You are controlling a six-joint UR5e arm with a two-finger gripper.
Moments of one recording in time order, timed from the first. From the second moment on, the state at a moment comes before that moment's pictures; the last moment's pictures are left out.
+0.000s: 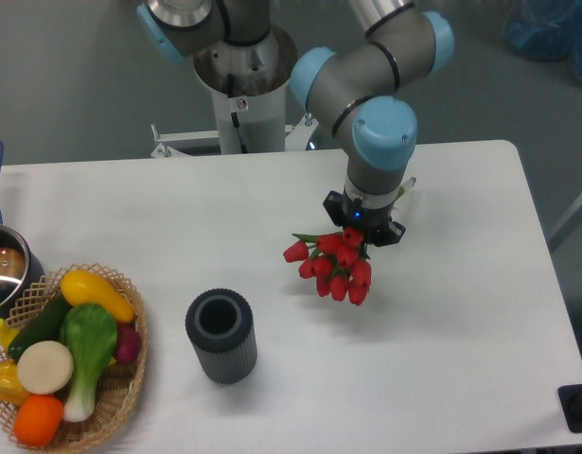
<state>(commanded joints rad) 2.60 -1.91 -1.78 -1.09 1.59 1.15</state>
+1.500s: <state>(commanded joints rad) 2.64 -1.66 -1.71 -1.04 1.42 1.14</state>
